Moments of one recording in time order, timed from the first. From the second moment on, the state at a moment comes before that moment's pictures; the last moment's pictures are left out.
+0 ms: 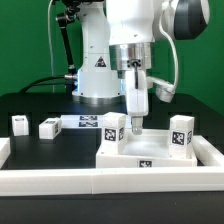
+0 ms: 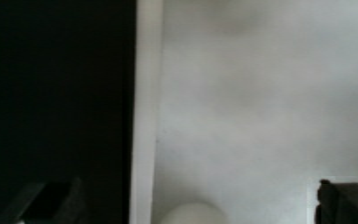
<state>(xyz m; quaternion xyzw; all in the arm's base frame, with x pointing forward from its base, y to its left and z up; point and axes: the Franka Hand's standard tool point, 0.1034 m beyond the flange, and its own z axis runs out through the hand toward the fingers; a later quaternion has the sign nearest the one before) 0.471 0.045 0.031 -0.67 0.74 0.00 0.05</state>
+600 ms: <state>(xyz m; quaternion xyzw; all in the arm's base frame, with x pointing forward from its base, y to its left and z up) 0.457 0.059 0.006 -0.69 0.72 0.01 0.02</state>
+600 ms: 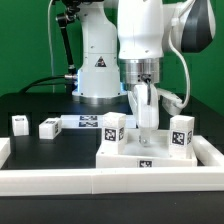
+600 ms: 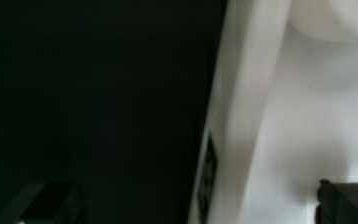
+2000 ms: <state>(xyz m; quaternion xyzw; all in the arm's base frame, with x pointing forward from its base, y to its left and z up) 0.462 0.035 0.008 -0.72 0.70 0.00 0.02</state>
